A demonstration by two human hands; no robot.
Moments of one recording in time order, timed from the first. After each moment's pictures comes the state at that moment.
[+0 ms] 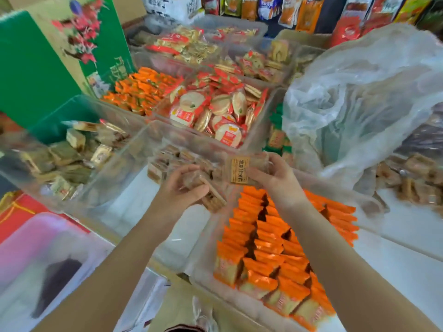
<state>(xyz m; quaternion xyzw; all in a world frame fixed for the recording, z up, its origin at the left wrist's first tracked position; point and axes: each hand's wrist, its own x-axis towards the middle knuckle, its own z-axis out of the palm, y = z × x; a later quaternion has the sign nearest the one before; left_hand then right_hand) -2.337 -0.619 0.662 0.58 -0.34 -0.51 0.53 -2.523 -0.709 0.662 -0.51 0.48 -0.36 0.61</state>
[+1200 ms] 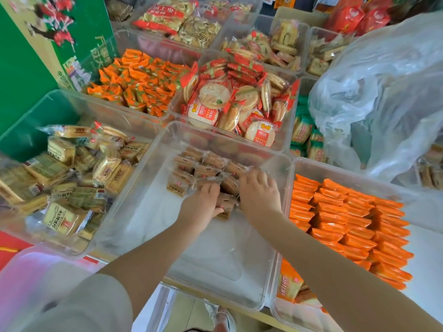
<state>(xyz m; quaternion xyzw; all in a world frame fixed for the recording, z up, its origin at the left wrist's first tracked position) -2.222 -0.681 0.535 0.64 -0.76 -0.12 0.01 -2.364 -0.709 0.598 -0.81 0.56 0.15 0.02</state>
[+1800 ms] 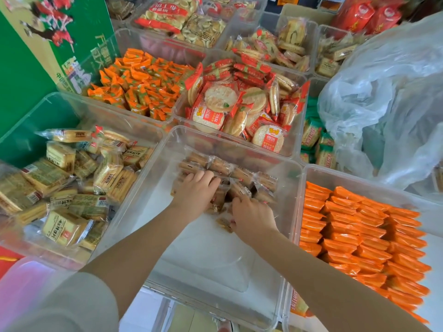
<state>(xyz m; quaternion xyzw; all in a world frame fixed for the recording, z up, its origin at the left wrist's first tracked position) -2.183 -0.722 0.535 0.56 -0.83 0.03 -0.02 -2.344 -0.698 0.582 -0.82 0.54 0.15 0.12</state>
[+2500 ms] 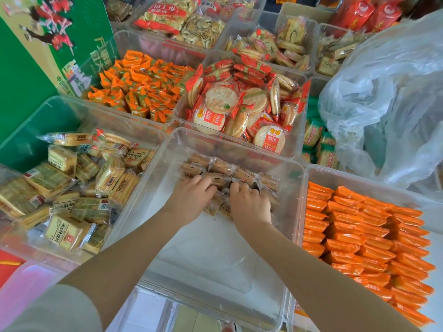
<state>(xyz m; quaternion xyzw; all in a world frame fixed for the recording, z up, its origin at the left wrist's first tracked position) -2.166 -0.717 0.541 0.51 -0.86 0.02 0.03 -2.327 -0.712 0.578 -0.80 0.58 0.13 0.07</state>
